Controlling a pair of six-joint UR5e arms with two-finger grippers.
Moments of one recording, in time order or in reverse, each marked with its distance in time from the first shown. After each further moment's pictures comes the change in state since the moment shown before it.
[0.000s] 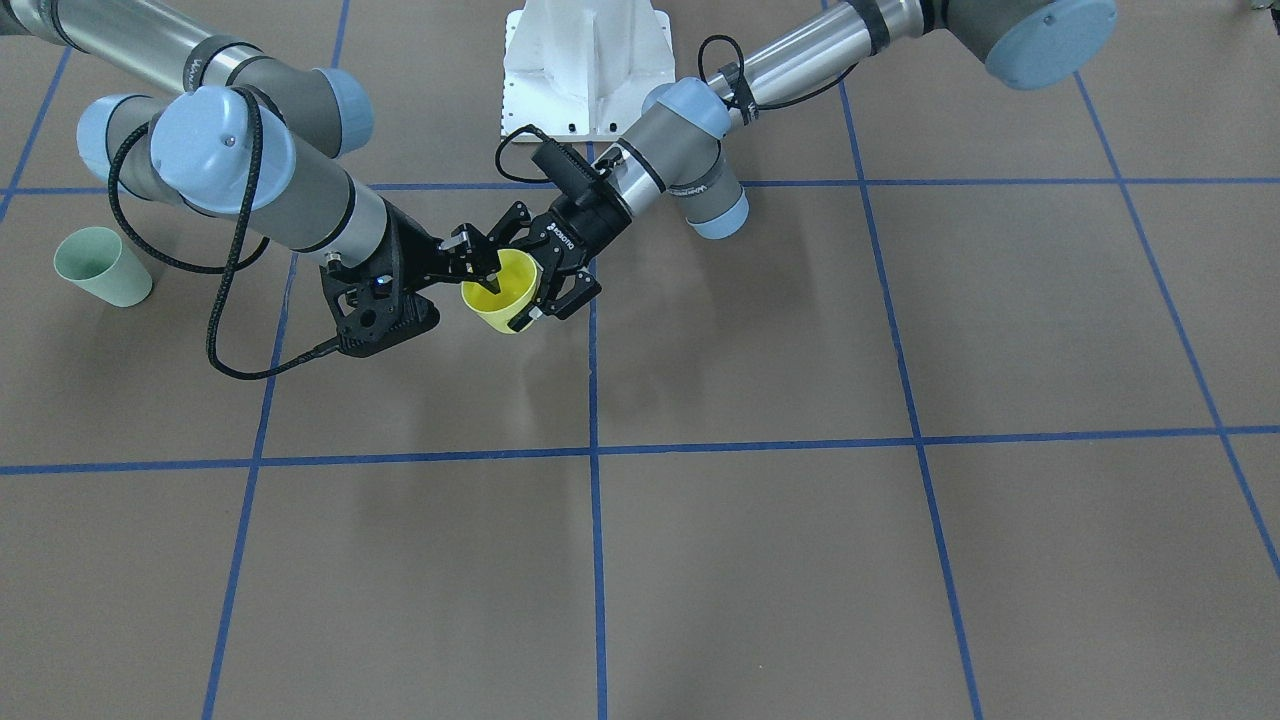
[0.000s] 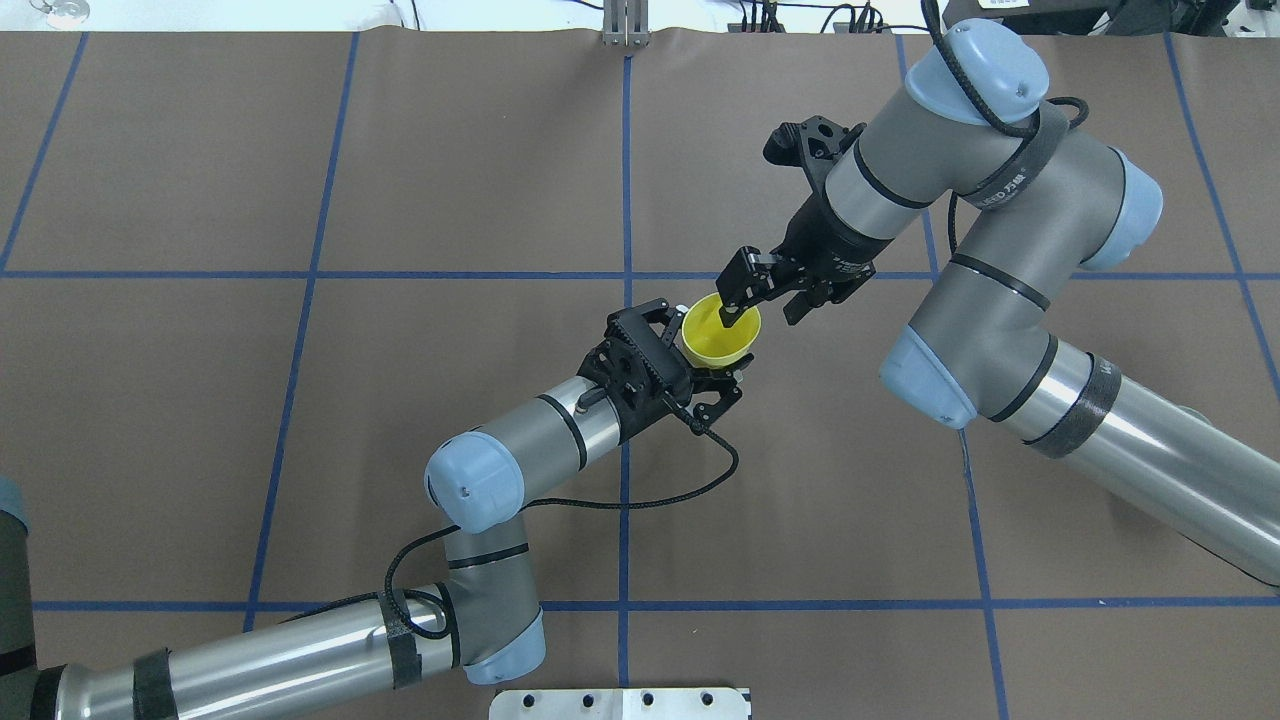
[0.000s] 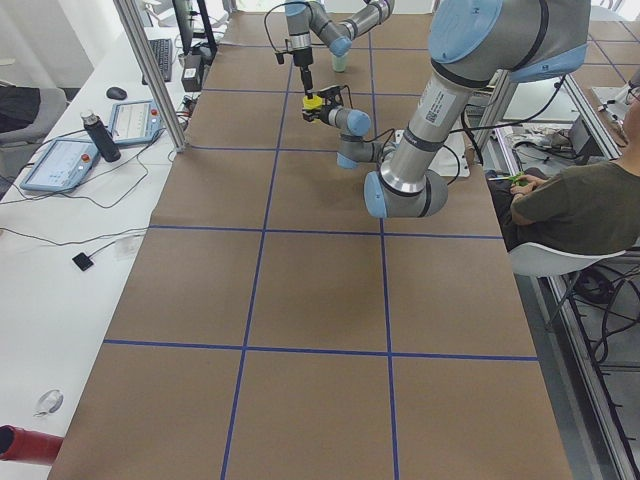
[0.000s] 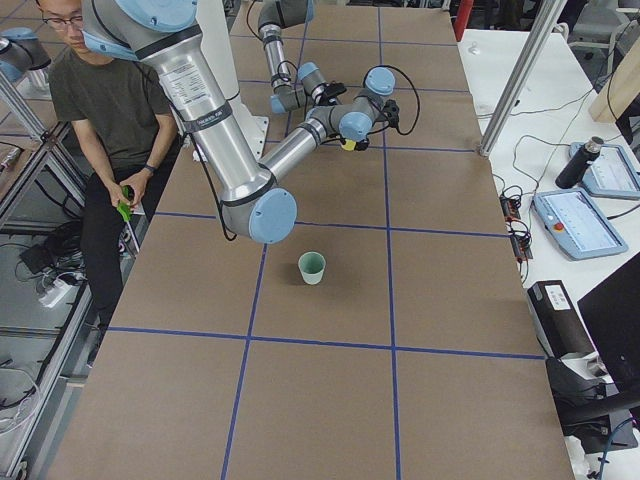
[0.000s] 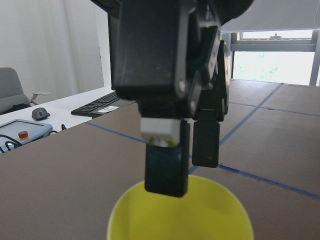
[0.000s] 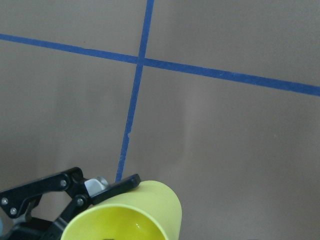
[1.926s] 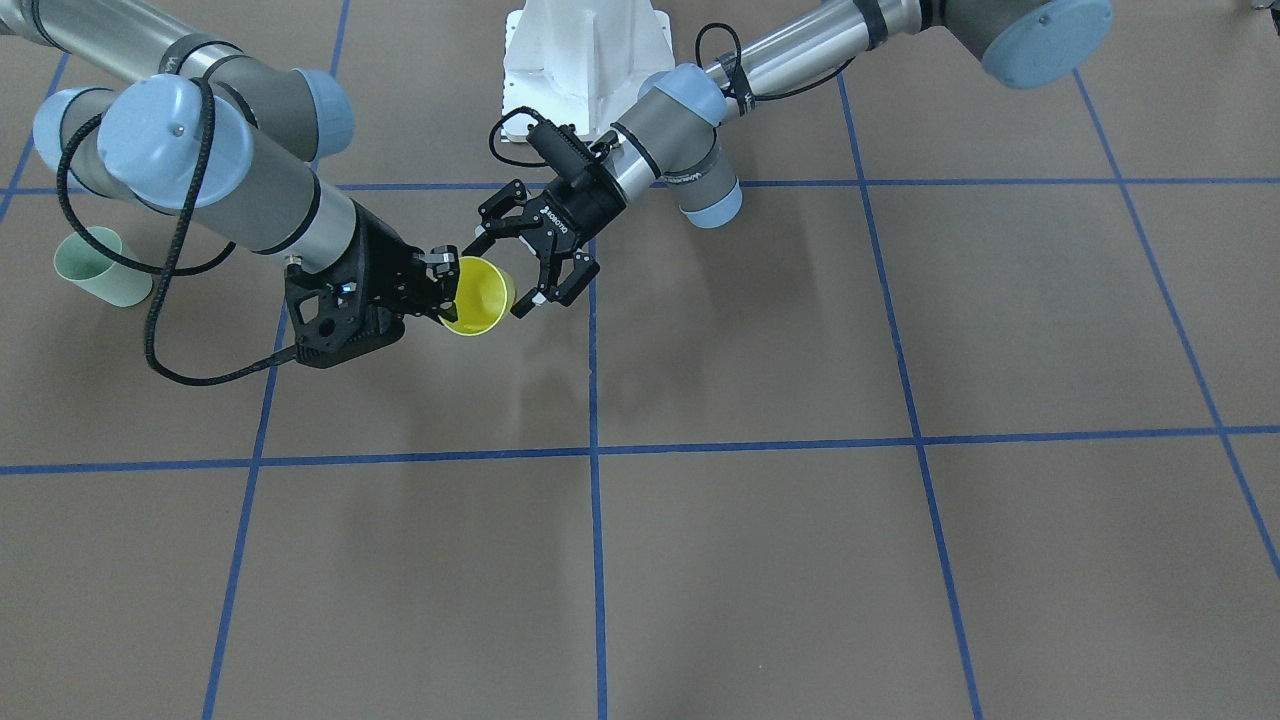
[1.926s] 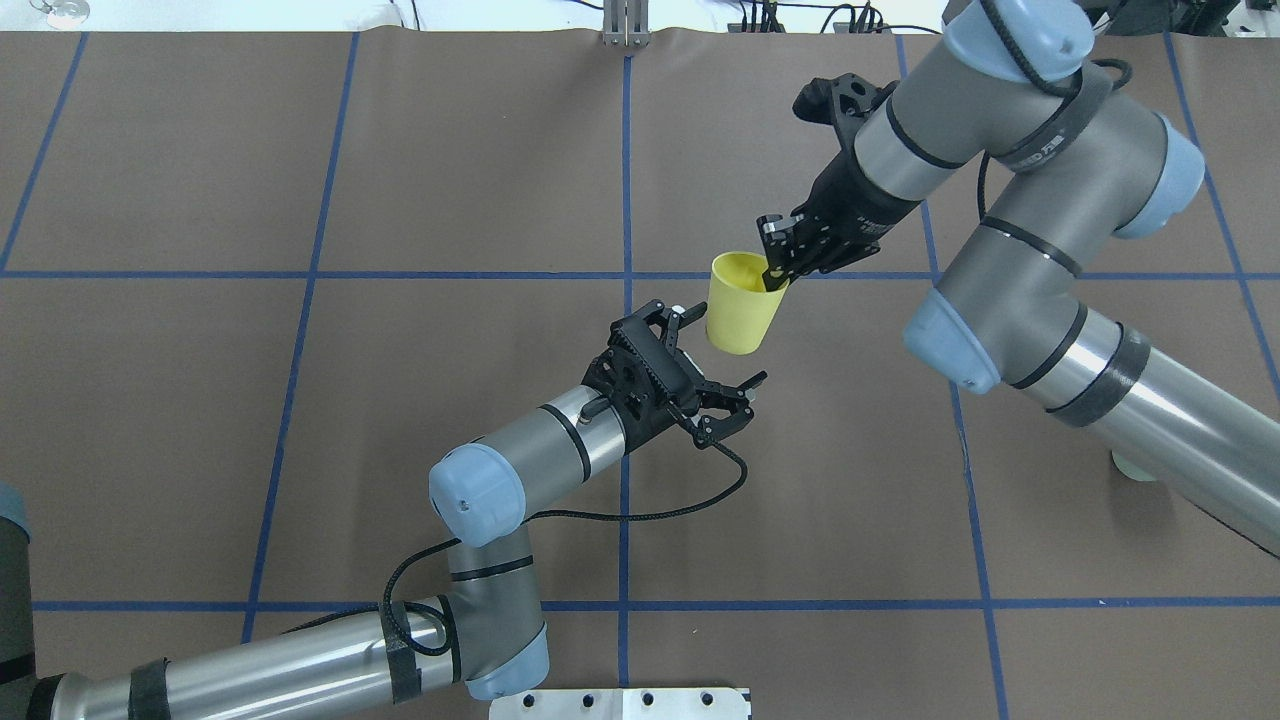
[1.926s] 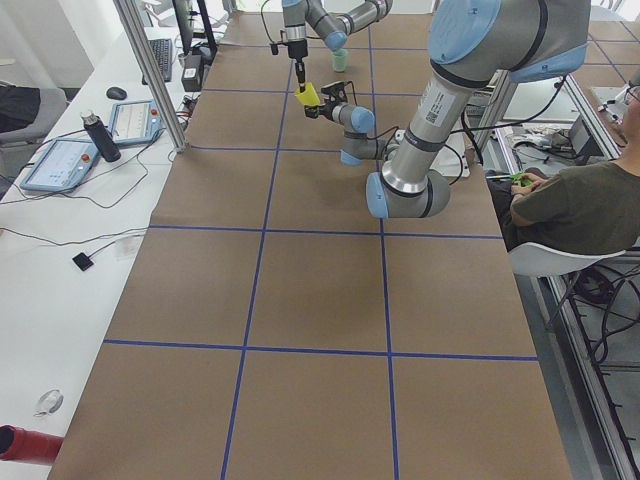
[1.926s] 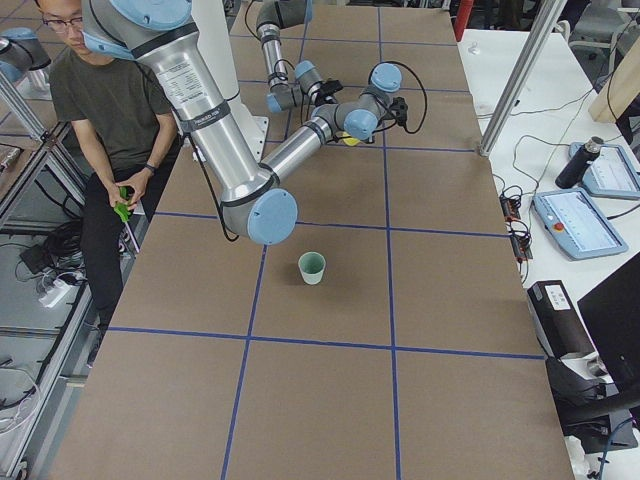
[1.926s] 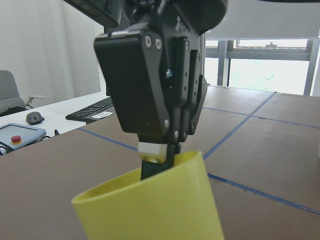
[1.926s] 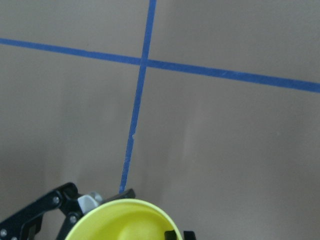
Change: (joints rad) left arm 0.015 0.006 -0.039 0.001 0.010 -0.002; right arm 0.082 -0.004 0.010 0.000 -0.001 0.036
